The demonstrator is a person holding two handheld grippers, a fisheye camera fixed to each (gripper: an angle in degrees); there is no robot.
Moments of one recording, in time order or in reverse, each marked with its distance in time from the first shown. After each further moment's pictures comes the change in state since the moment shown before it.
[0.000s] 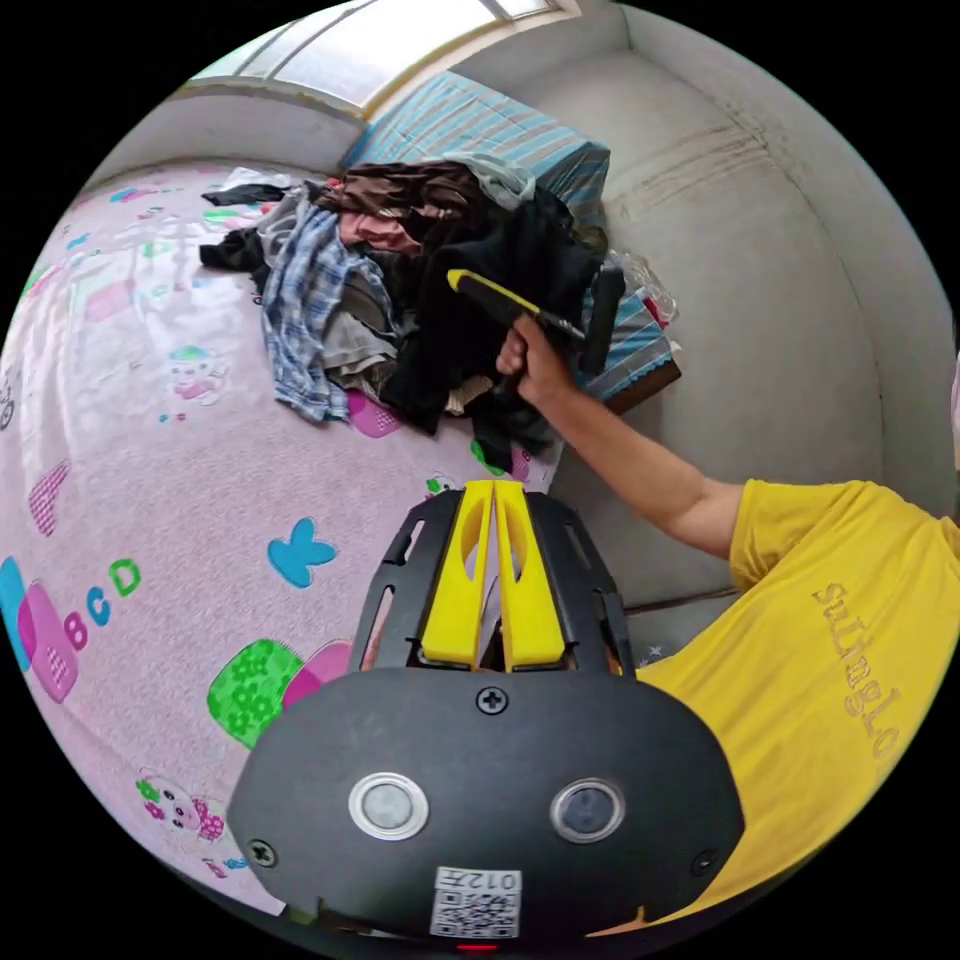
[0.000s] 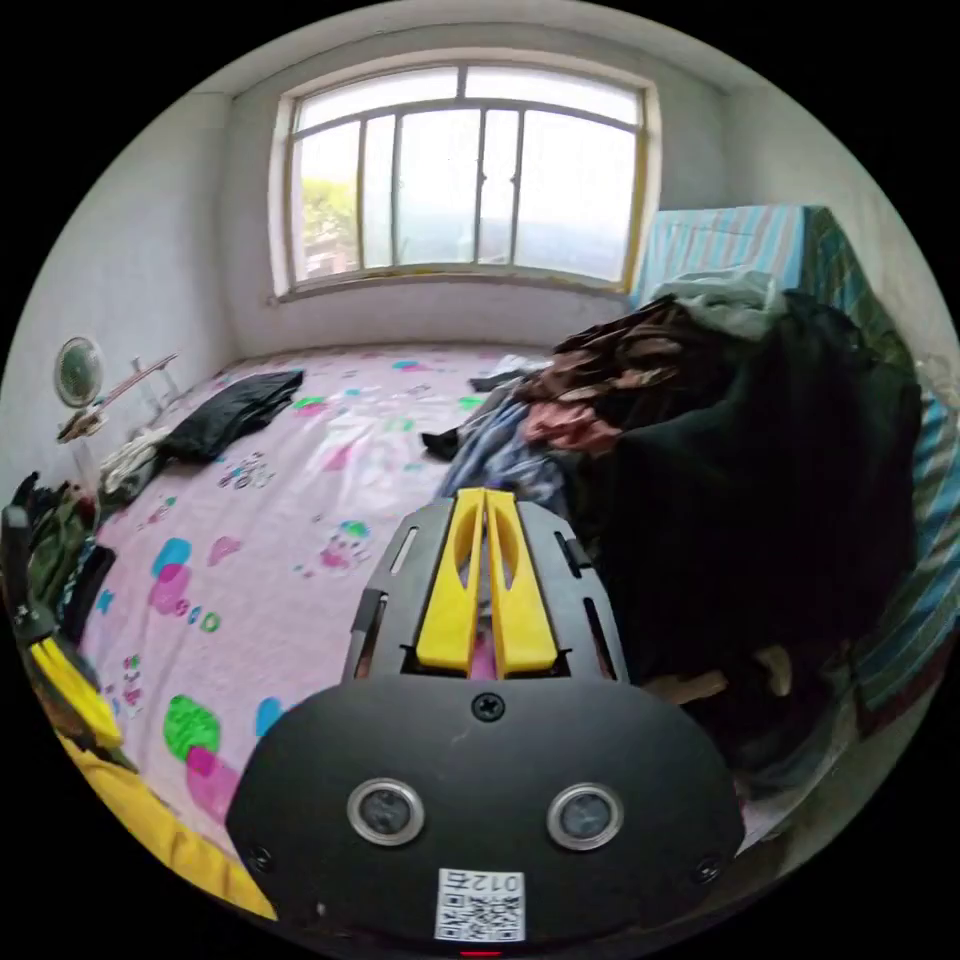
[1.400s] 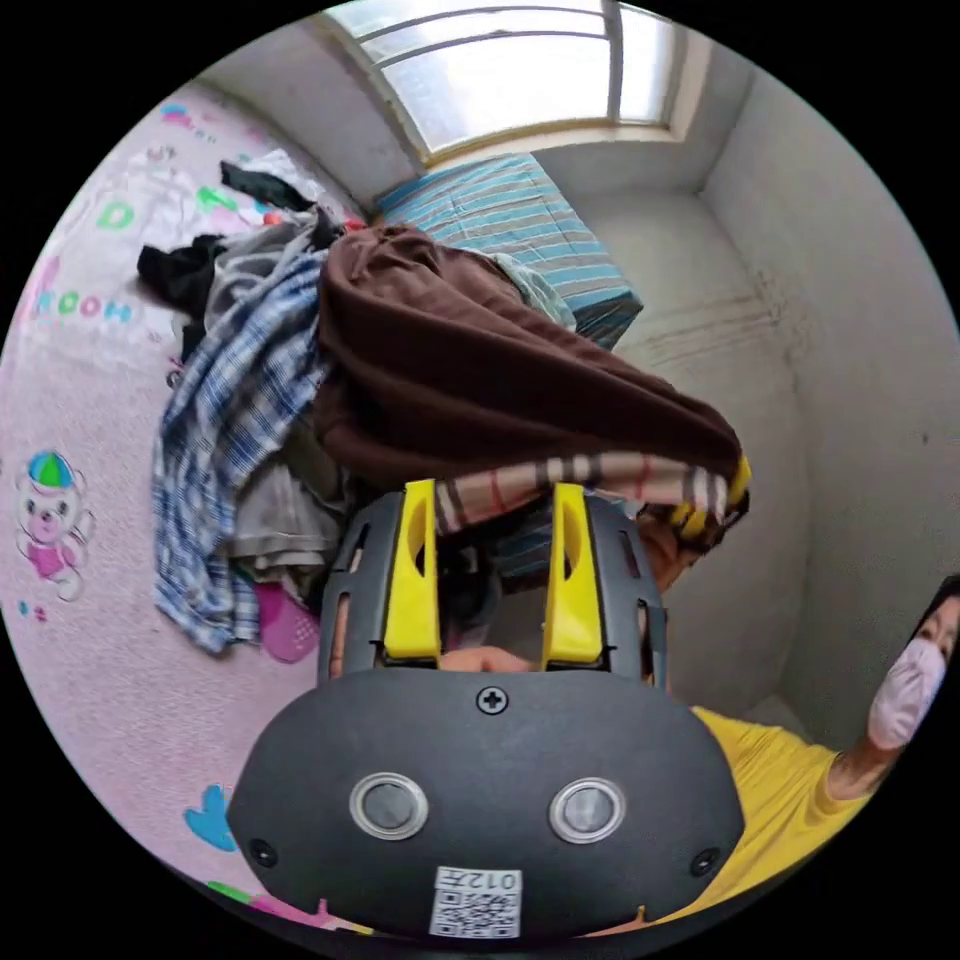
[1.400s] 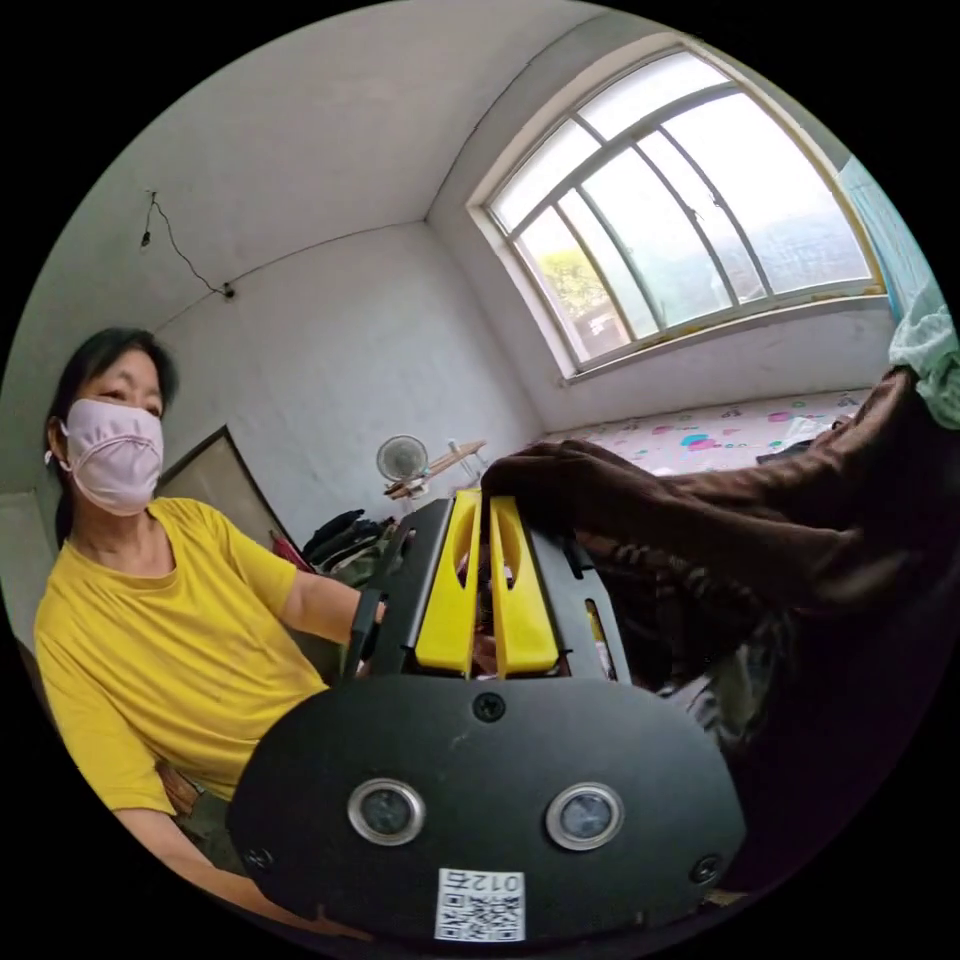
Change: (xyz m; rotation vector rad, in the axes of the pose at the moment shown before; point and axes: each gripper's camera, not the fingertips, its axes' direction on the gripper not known) left arm -0.106 -0.350 0.169 0.305 0.305 -0.266; right arm 0.390 0.082 0.009 0.132 -1.122 -0.073
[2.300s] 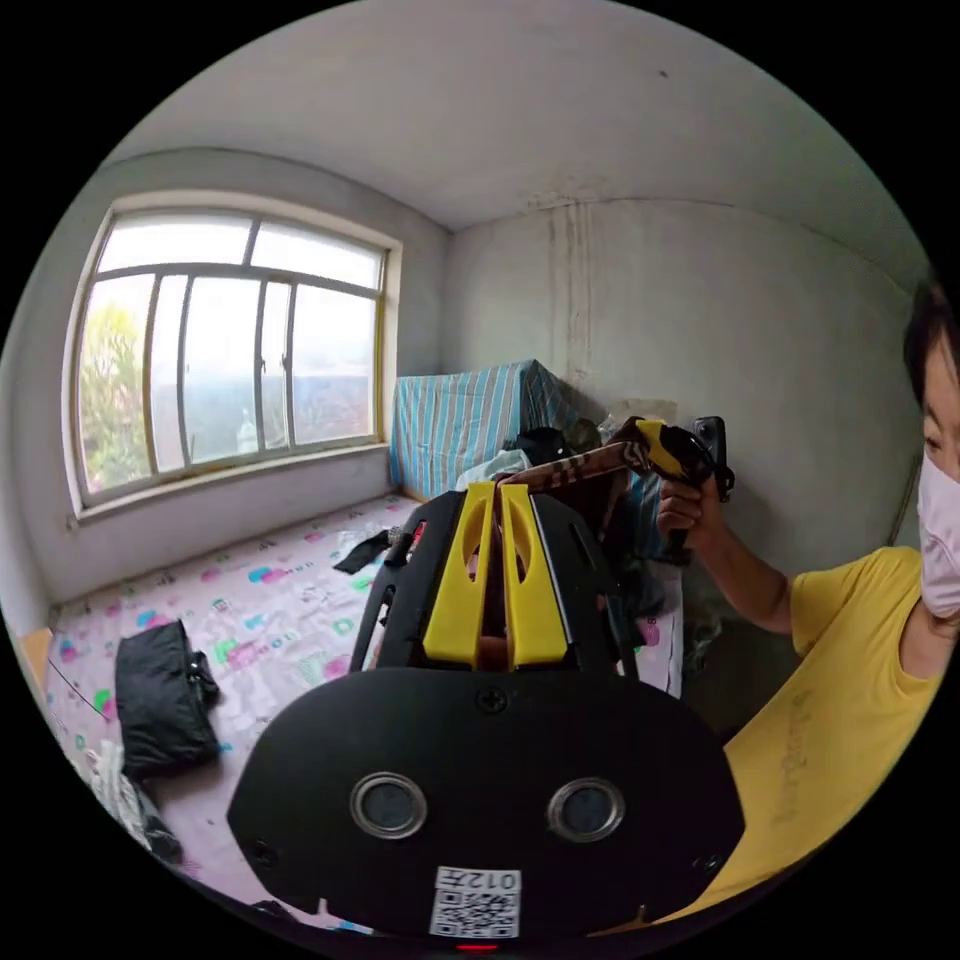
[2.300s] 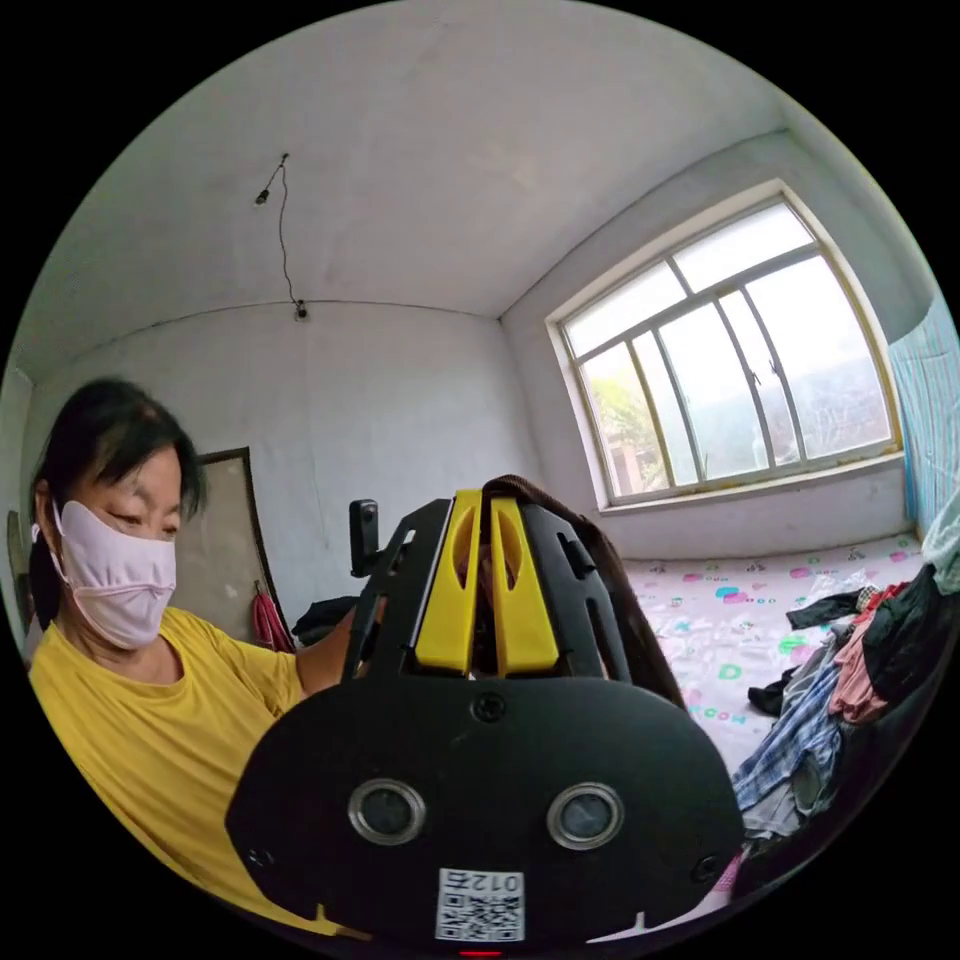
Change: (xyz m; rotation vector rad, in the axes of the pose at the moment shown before) left arm 0.390 0.154 -0.334 0.315 -0.557 0.992; right arm -0.270 -0.029 0.039 0.343 0.078 -0.243
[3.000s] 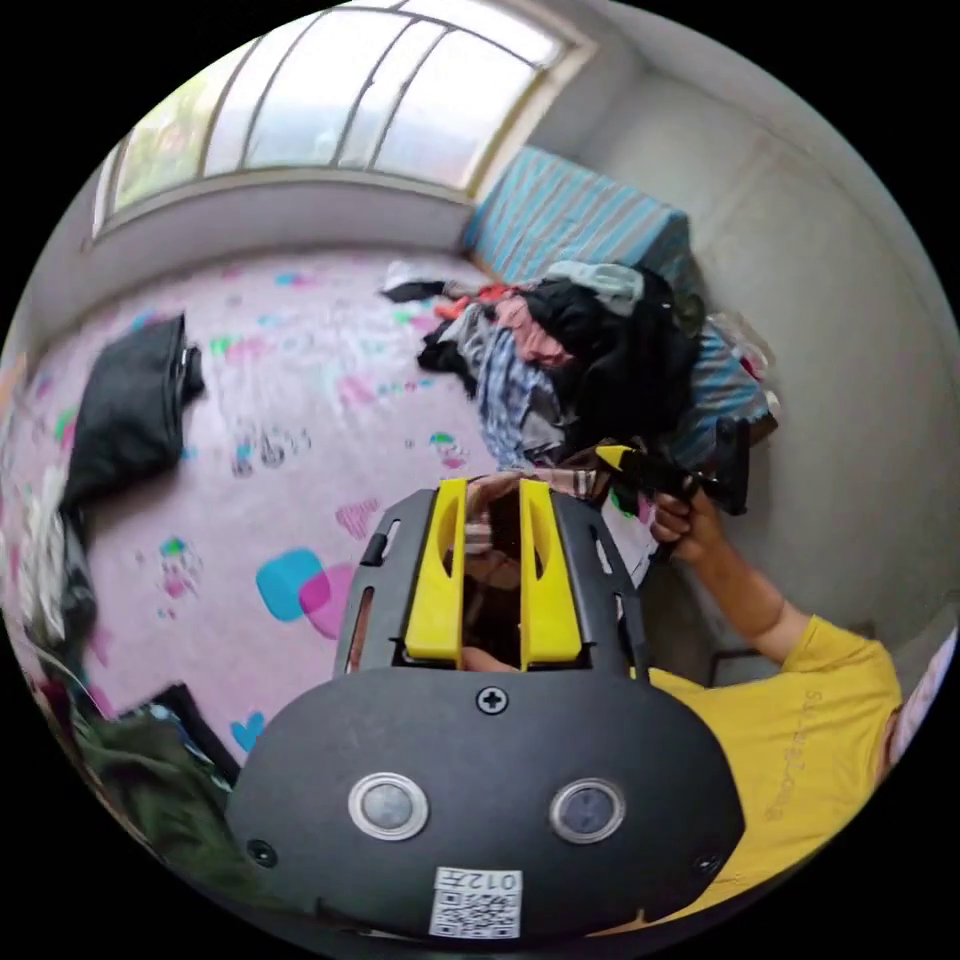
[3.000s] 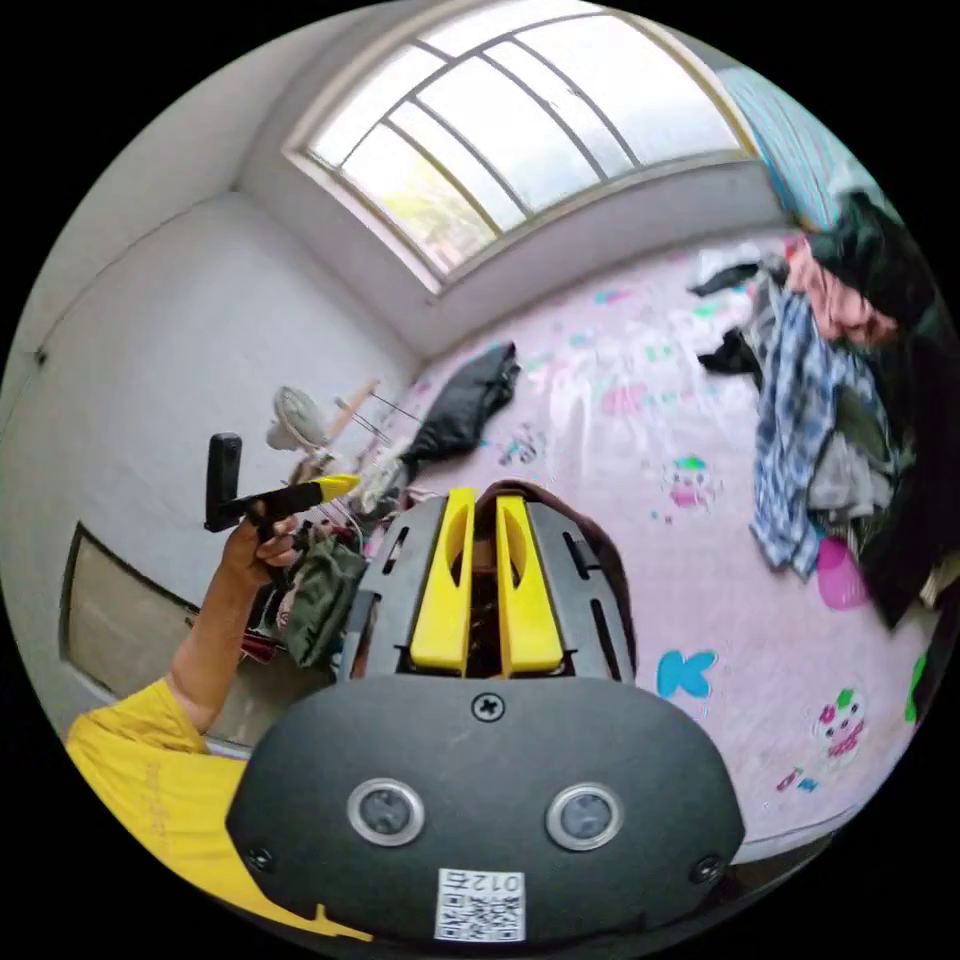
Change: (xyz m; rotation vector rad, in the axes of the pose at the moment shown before) left arm -0.152 0.109 0.029 -0.650 0.030 -0.538; right arm 0.111 0.167 0.298 -0.596 0.381 0.640
